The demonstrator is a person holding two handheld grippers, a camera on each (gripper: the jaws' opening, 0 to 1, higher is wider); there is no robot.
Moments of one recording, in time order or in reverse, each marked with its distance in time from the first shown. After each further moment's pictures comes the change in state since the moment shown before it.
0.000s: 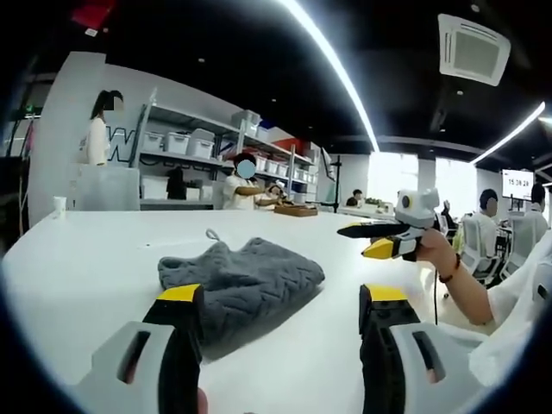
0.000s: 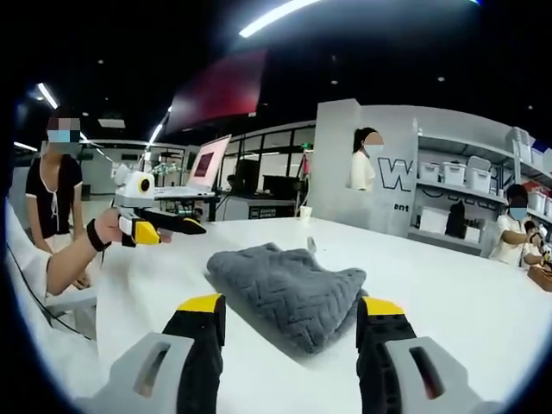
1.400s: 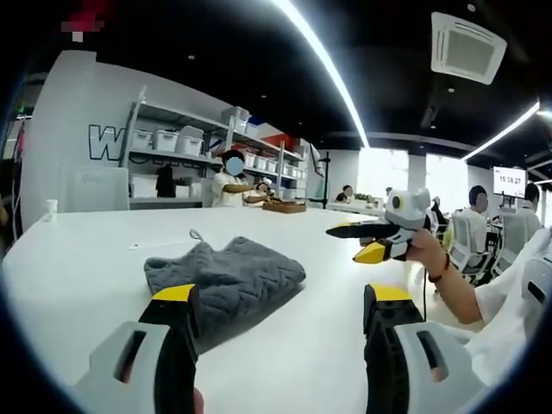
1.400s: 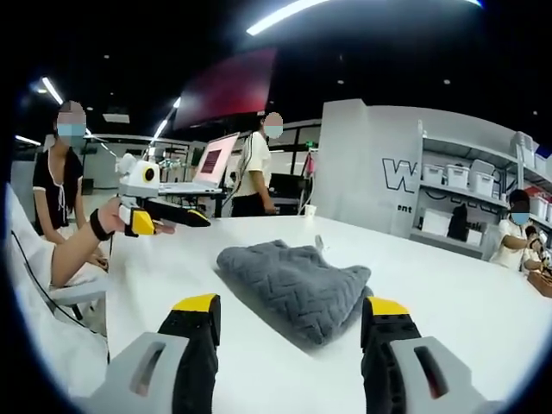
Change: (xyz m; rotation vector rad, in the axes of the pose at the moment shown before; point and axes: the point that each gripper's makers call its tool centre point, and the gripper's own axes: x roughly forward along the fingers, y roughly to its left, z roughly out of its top) left arm -0.005 -0.005 0.015 0.016 0.019 -0.045; right arm -0.017 0.019 -0.003 -0.027 0.006 0.019
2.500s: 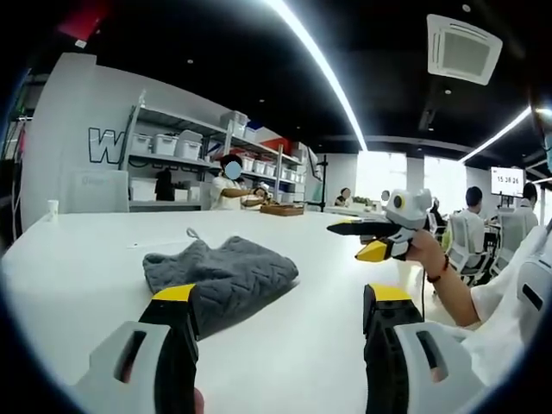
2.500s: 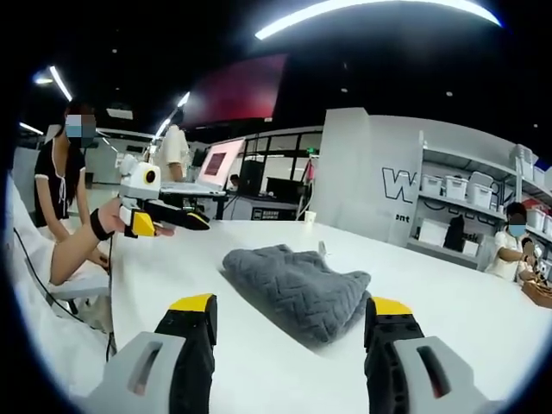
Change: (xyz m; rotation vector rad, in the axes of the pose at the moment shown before) left arm -0.012 -0.006 -0.006 -0.006 -0.017 -0.013; right arm -0.010 0.009 0.003 -0.038 -0.020 -0.015
